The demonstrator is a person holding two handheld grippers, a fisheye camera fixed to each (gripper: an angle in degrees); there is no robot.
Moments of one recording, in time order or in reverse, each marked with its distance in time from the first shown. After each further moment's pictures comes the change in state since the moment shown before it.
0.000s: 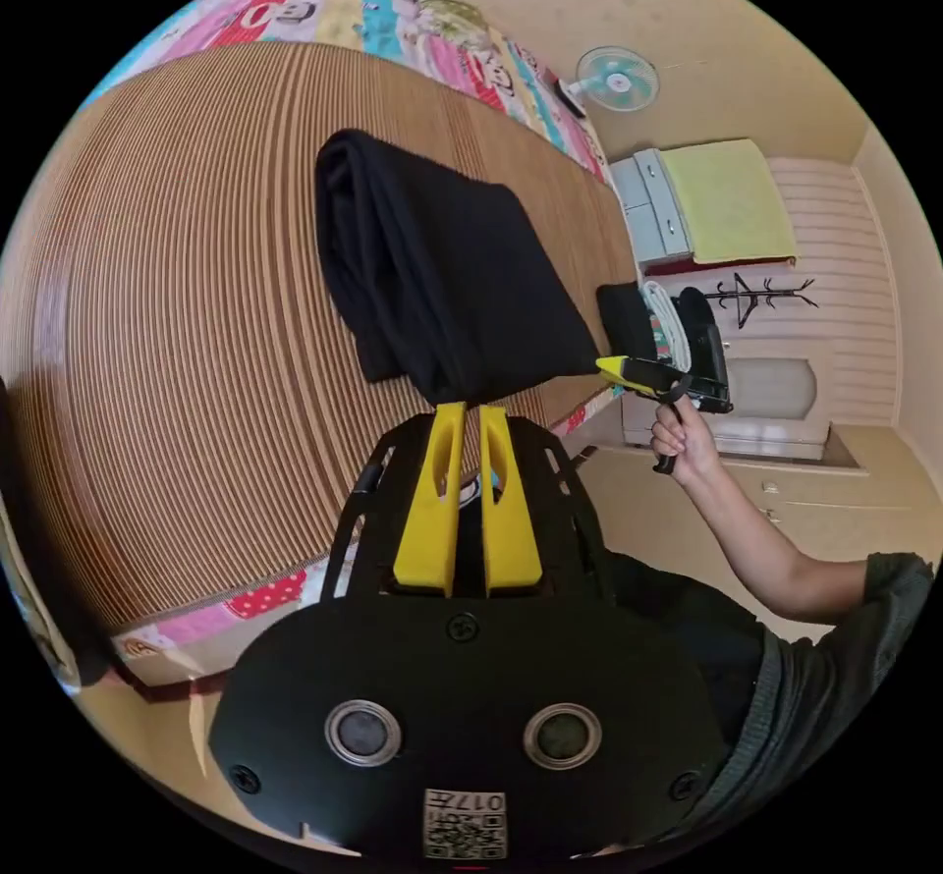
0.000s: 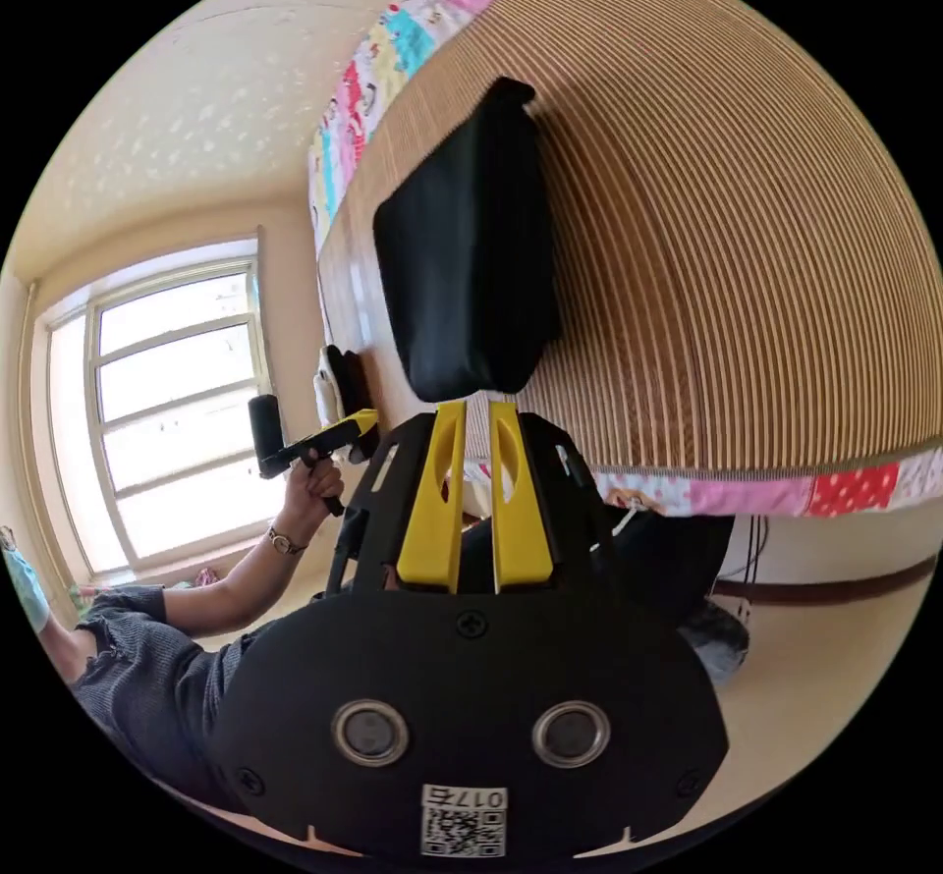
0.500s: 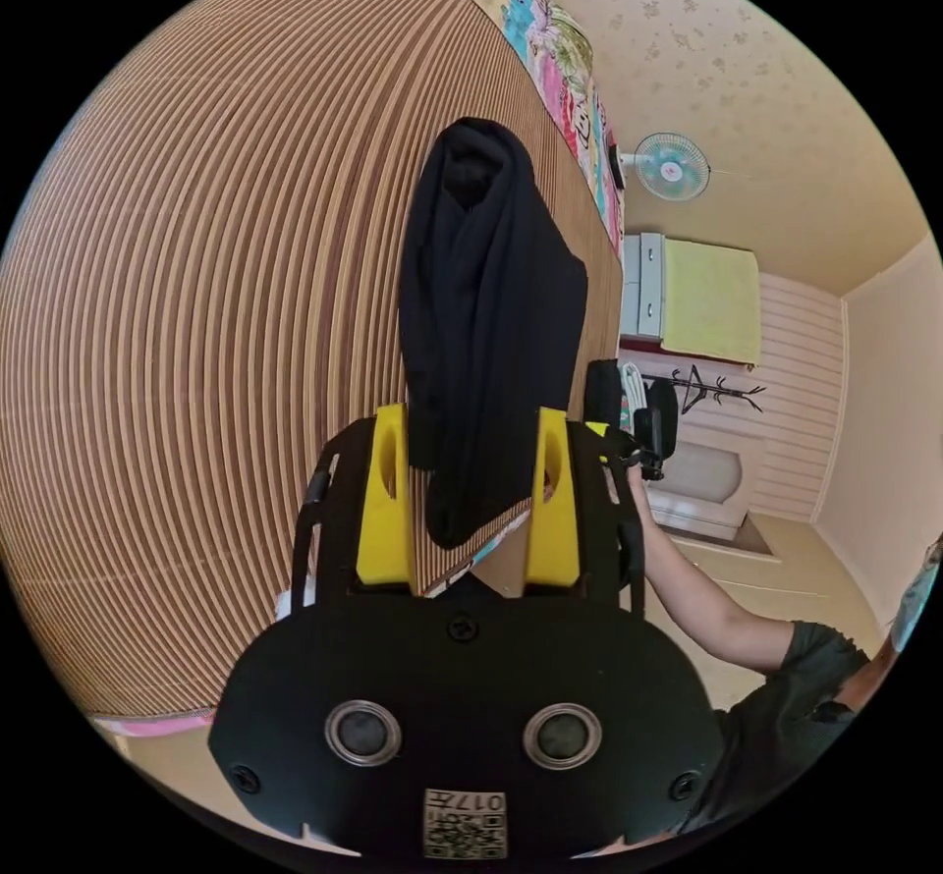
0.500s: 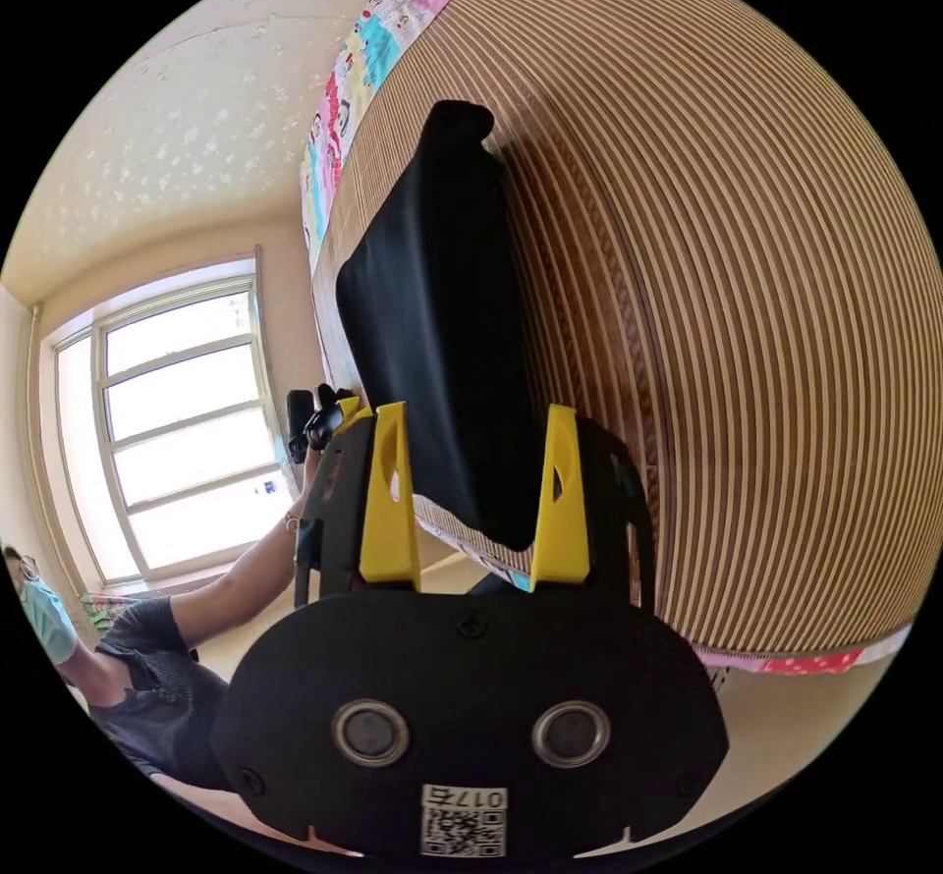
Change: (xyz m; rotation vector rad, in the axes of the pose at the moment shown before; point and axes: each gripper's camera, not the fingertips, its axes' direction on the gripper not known) left arm -0.116 -0.145 0.006 0.089 0.263 -0.145; right arm -0.014 -0.158 -0.024 -0.001 -0.026 -0.055
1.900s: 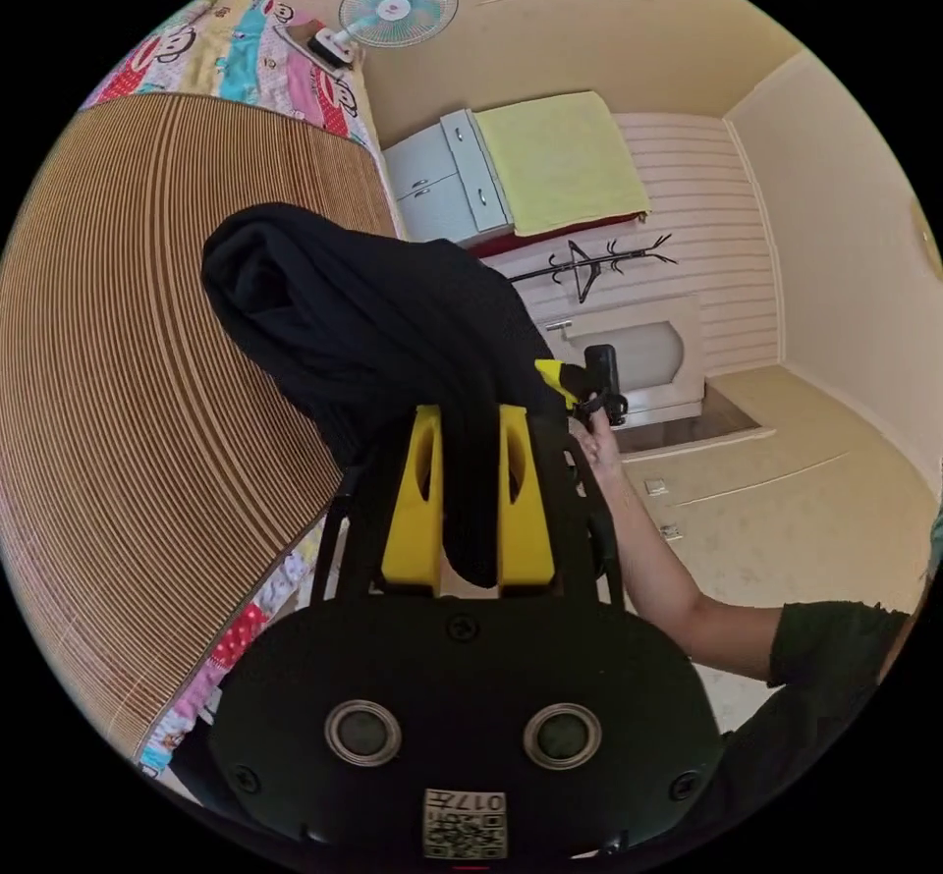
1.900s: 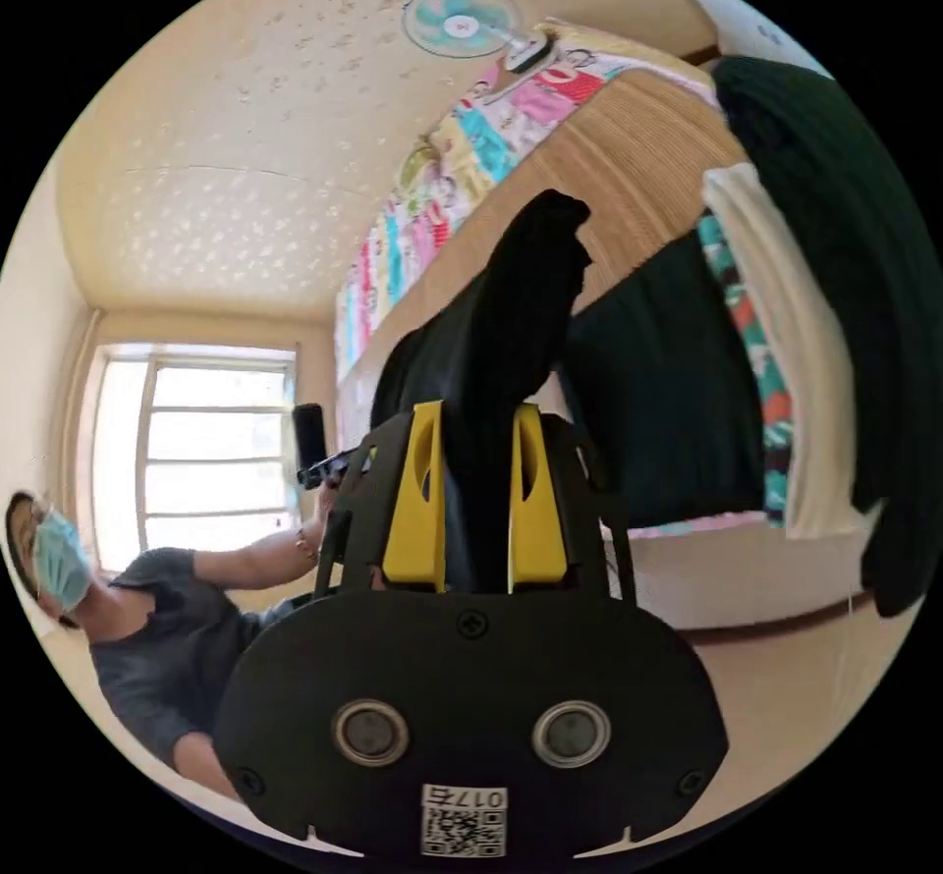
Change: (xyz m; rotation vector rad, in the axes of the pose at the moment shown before) left arm 0.445 -0.040 0.343 -0.174 0.100 0.424; right arm 0.065 0.104 -0.531 0.353 0.156 0.047
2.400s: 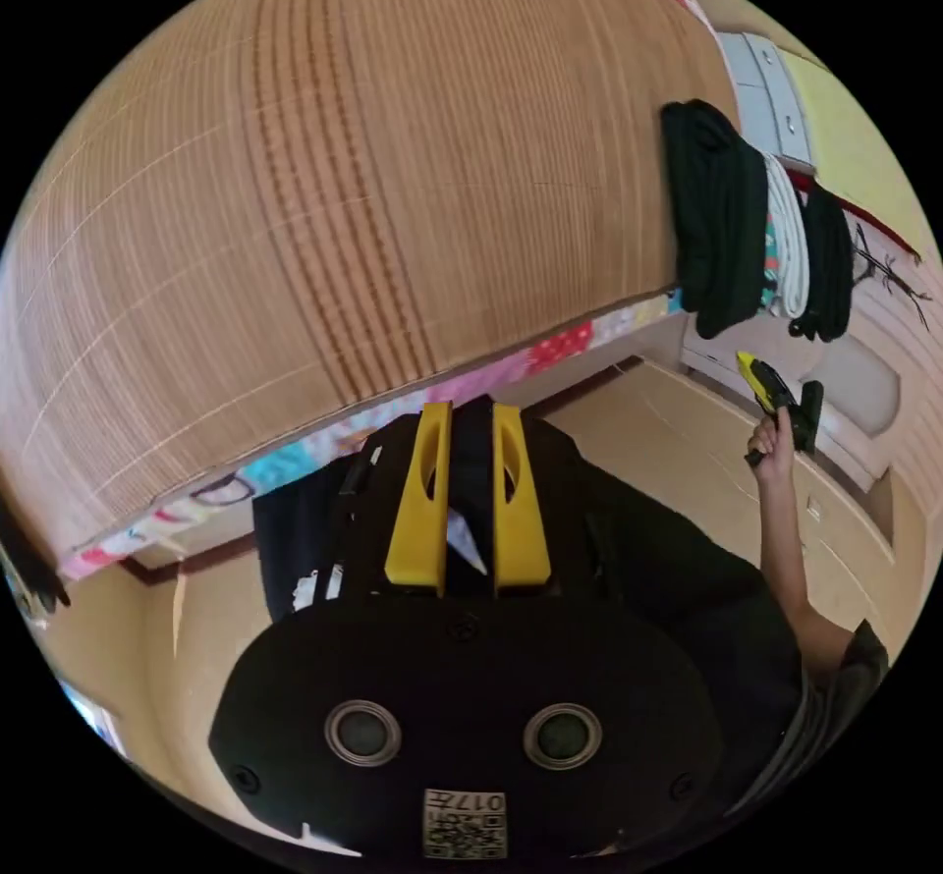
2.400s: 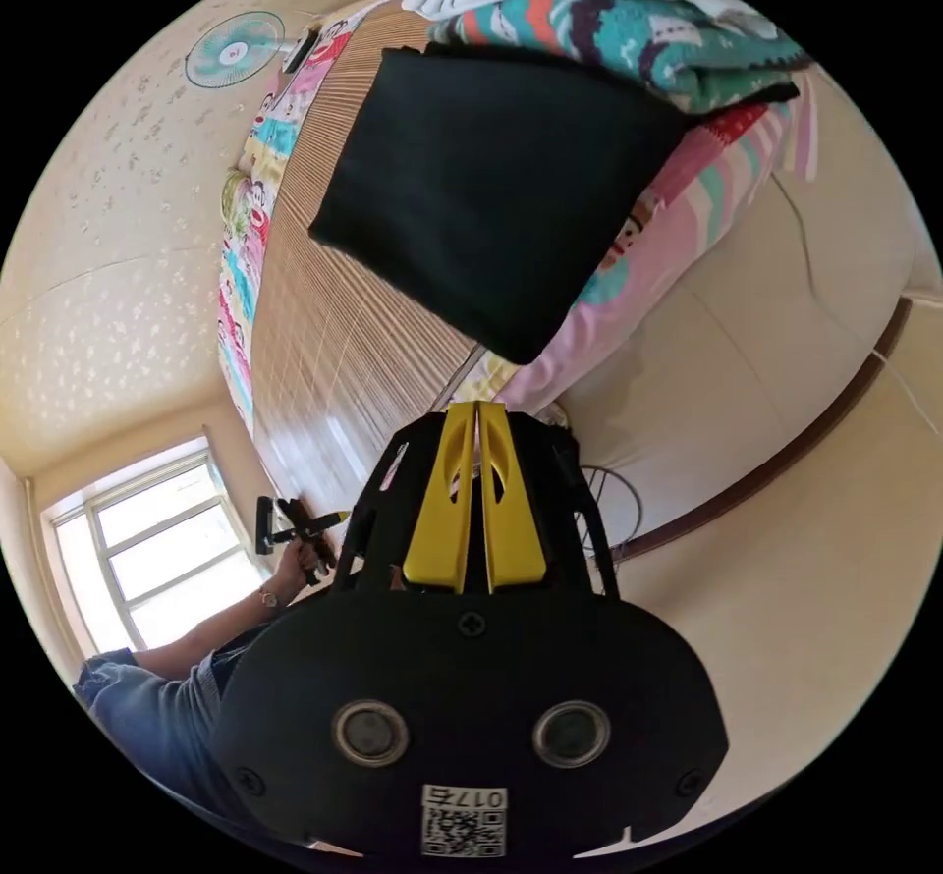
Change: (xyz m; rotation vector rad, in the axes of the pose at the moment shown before) left arm -0.192 0.213 -0.133 -0.359 -0.612 -0.580; right arm 0.060 0.201 0.170 -0.003 0.013 0.360
